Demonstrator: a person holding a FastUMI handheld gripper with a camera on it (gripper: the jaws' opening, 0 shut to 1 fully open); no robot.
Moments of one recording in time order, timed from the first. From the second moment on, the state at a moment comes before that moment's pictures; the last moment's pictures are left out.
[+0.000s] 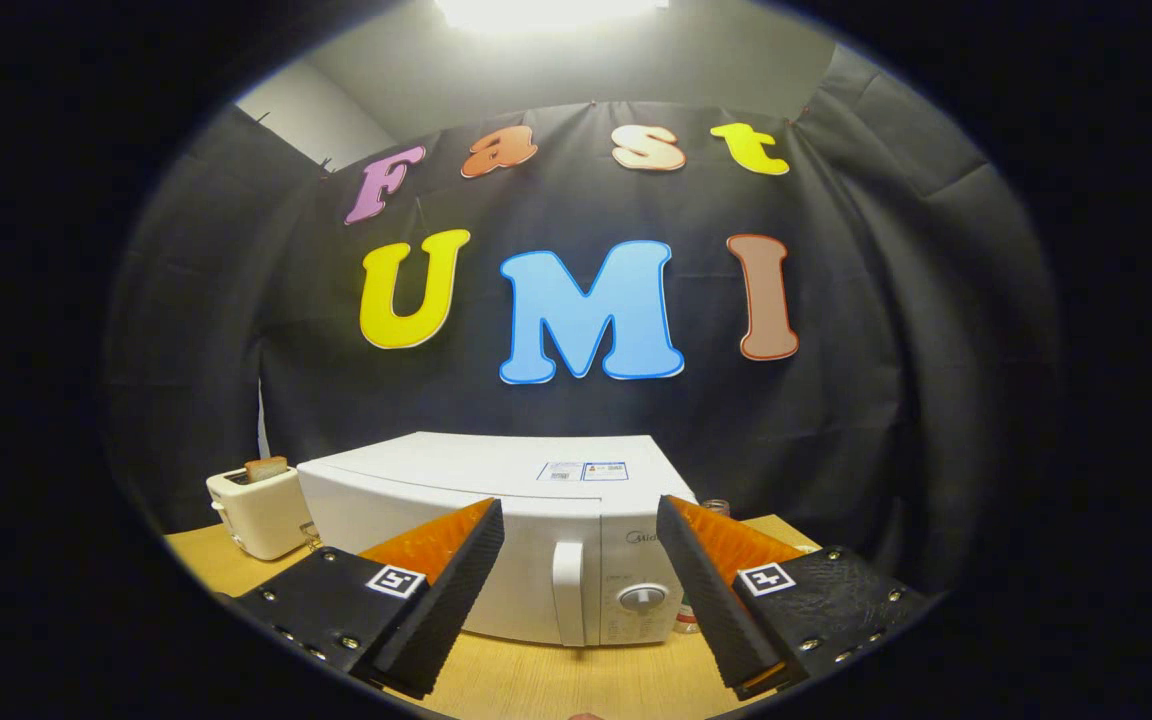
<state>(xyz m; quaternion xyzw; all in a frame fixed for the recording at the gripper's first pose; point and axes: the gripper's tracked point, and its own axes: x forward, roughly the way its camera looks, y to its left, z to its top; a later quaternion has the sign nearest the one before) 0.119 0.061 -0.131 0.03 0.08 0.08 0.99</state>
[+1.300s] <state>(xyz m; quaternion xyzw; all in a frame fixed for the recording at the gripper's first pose) 0.154 0.087 -0.267 0.03 0.24 0.11 0.96</state>
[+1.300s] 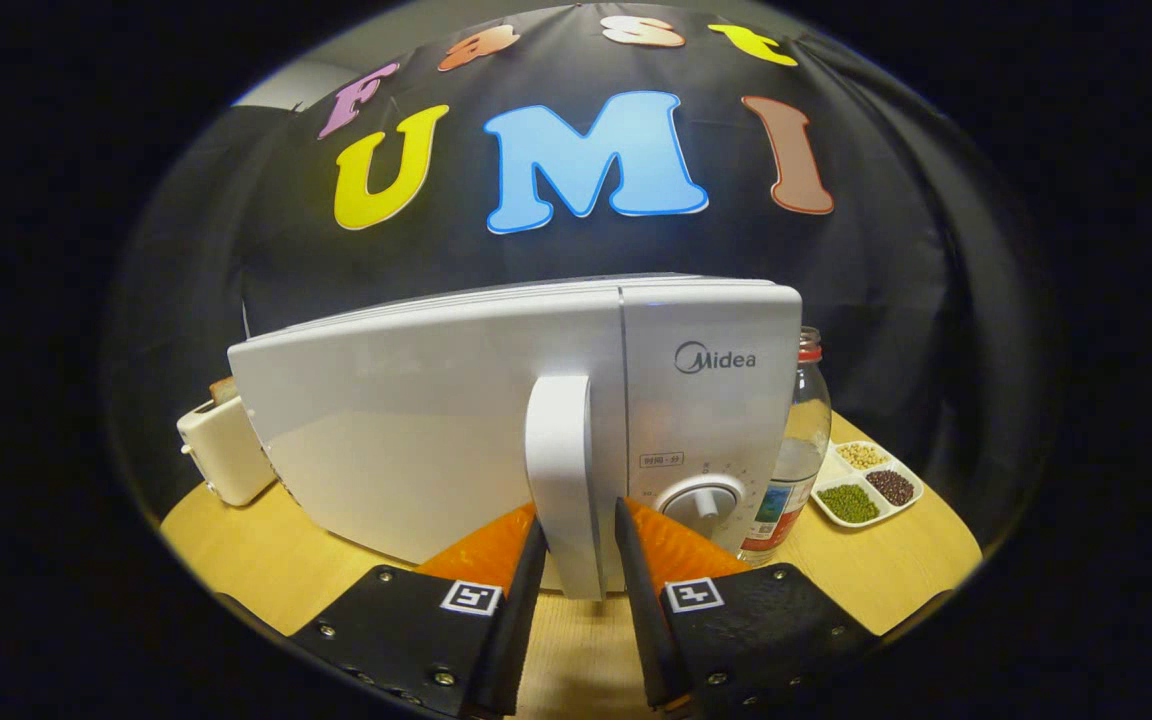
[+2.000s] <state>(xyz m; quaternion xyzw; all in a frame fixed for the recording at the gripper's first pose) 0.112 0.092 -0.262 -0.03 0.25 0.12 0.96</state>
